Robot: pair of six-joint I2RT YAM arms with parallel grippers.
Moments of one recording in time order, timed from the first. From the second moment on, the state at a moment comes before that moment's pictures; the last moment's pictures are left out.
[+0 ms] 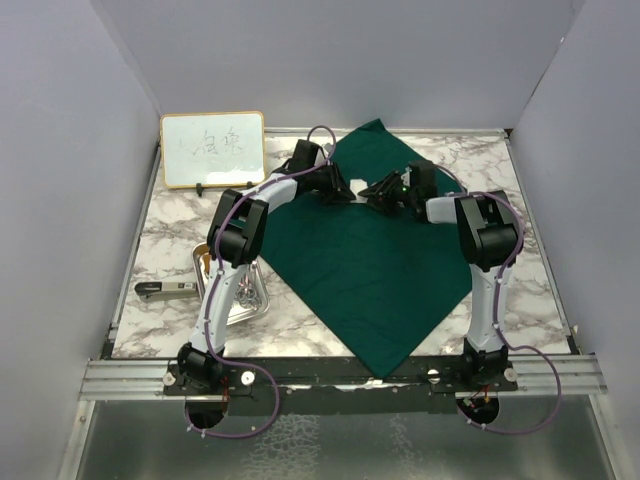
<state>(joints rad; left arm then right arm) -0.40 2.48 1.92 -0.16 0.63 -0.75 0.21 2.20 1.26 0.38 -0.53 1.10</state>
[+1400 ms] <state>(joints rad) -0.32 1.63 1.10 0.33 0.72 -1.02 0.22 1.71 1.14 0.47 -0.88 1.02</state>
